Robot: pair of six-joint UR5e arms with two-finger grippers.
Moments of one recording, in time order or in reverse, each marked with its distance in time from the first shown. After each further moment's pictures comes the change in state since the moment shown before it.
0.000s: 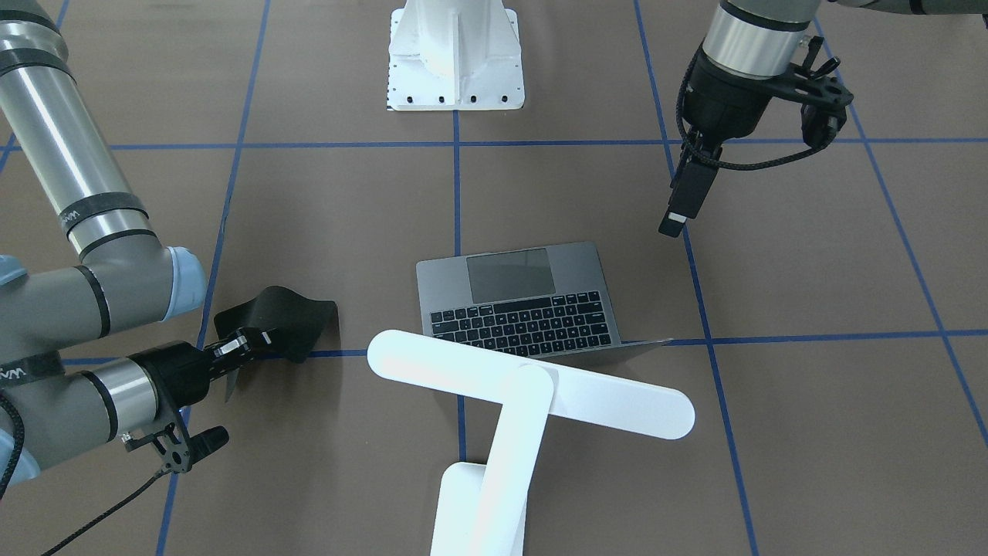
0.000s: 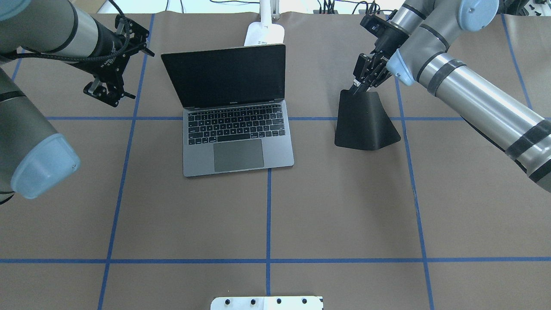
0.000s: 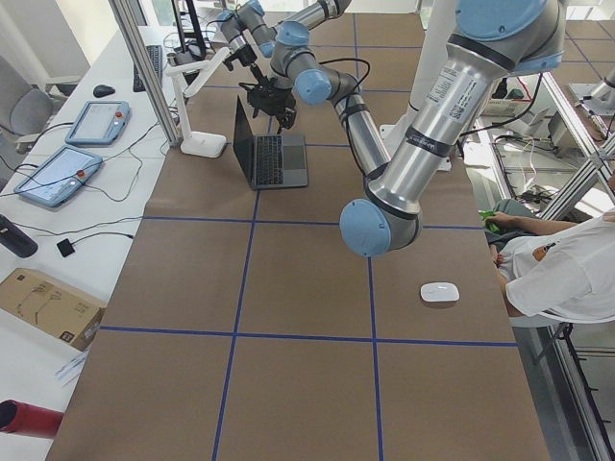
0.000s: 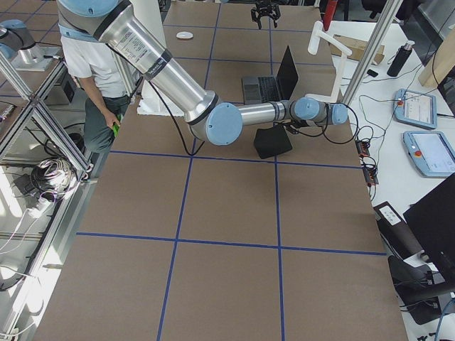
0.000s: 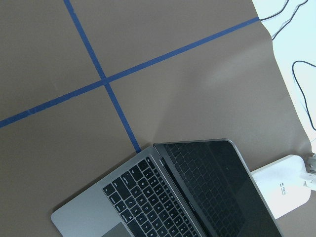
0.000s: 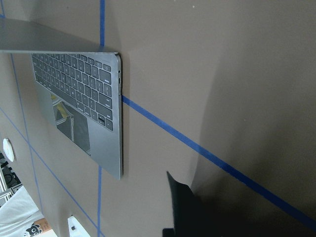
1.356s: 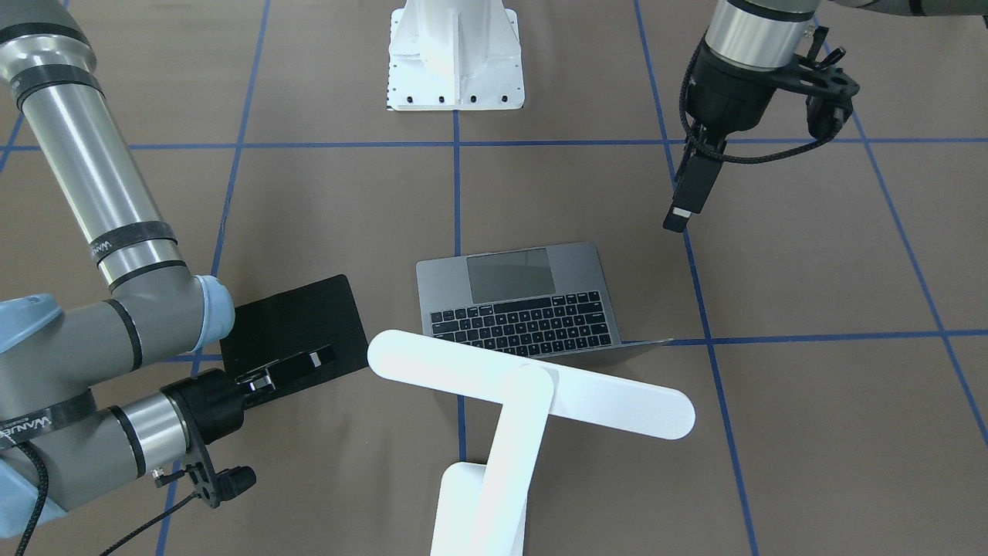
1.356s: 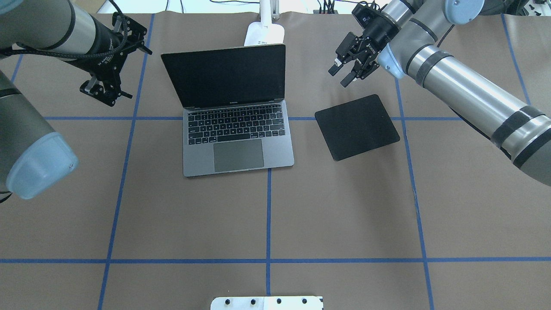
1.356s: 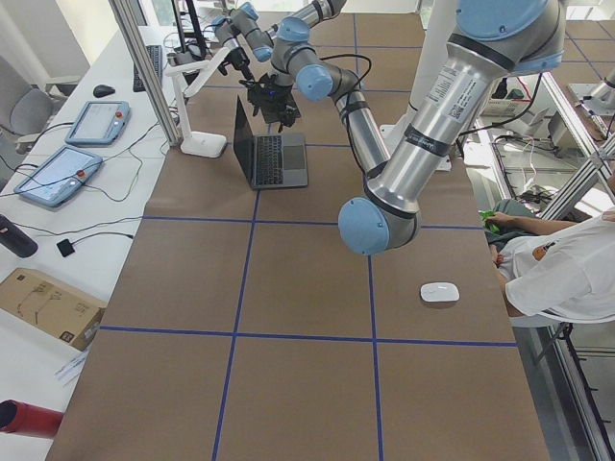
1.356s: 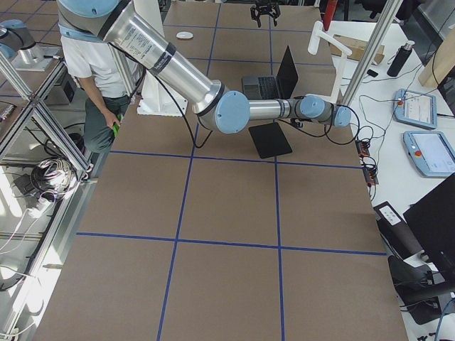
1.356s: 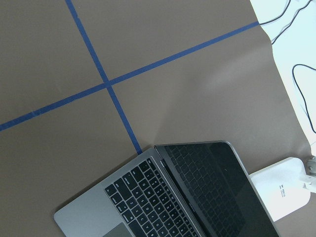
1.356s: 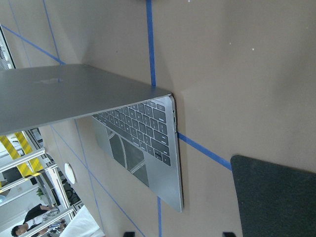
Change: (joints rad) left arm -0.004 -0.010 -0.014 0.041 0.000 0.005; right arm 0.004 0.085 -0.158 -0.013 0.206 0.010
